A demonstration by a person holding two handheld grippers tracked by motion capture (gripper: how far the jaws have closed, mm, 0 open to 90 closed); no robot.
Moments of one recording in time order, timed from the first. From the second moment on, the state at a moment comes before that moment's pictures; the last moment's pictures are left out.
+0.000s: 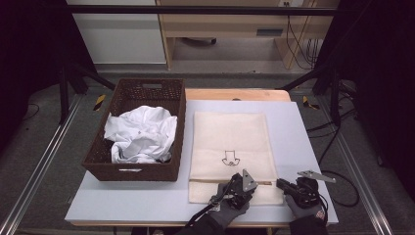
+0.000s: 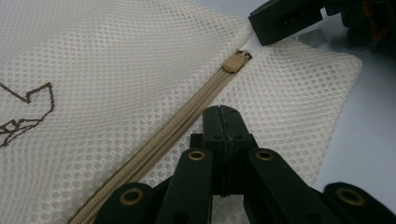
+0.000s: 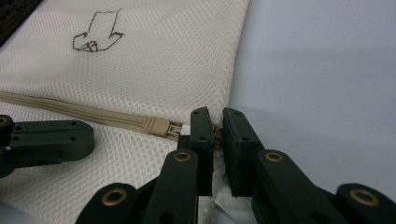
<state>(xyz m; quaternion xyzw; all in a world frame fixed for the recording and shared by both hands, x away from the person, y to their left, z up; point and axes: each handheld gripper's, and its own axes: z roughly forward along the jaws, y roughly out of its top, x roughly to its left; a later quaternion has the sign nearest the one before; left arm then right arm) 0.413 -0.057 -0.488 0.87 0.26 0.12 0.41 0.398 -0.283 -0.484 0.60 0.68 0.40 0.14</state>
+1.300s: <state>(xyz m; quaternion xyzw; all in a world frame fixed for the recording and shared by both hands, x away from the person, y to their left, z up) 0.417 -0.049 -0.477 0.85 0.27 0.12 0.44 0.391 -0.275 -0.463 0.56 0.69 0.45 0.12</state>
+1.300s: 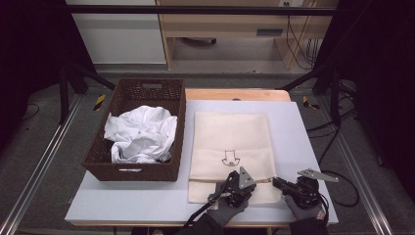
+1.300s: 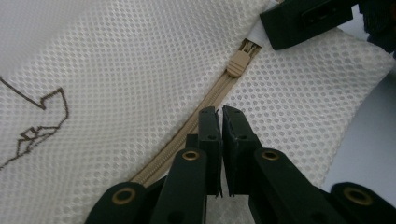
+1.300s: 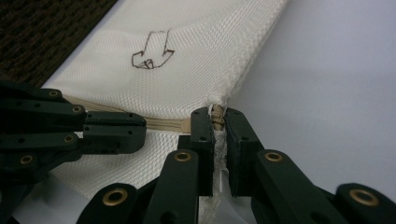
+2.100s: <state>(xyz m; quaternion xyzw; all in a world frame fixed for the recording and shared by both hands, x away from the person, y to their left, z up) 0.427 -0.075 -0.465 0.86 0.25 0.13 0.43 0.390 -0.268 -0.449 0.52 0.69 0.48 0.13</state>
